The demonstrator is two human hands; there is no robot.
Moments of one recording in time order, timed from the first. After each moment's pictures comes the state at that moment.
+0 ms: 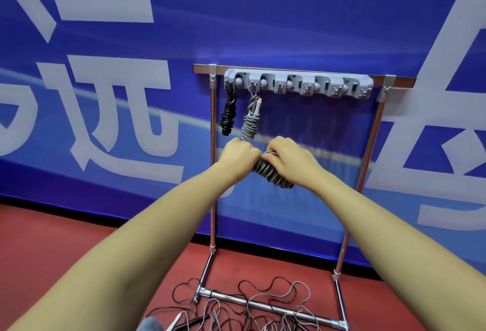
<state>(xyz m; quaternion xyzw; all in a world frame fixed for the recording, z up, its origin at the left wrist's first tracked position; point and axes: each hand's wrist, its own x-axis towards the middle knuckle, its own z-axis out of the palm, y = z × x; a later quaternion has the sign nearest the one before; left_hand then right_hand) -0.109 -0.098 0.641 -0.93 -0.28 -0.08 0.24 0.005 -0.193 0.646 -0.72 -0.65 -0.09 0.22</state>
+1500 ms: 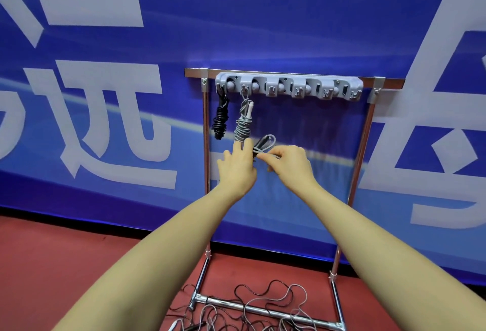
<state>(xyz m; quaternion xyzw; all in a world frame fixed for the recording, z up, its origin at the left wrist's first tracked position) -0.092 -0.114 0.611 -0.86 -0.42 -0.30 -0.02 0.011 -0.189 0.627 -0.74 -0.52 -0.01 0.43</state>
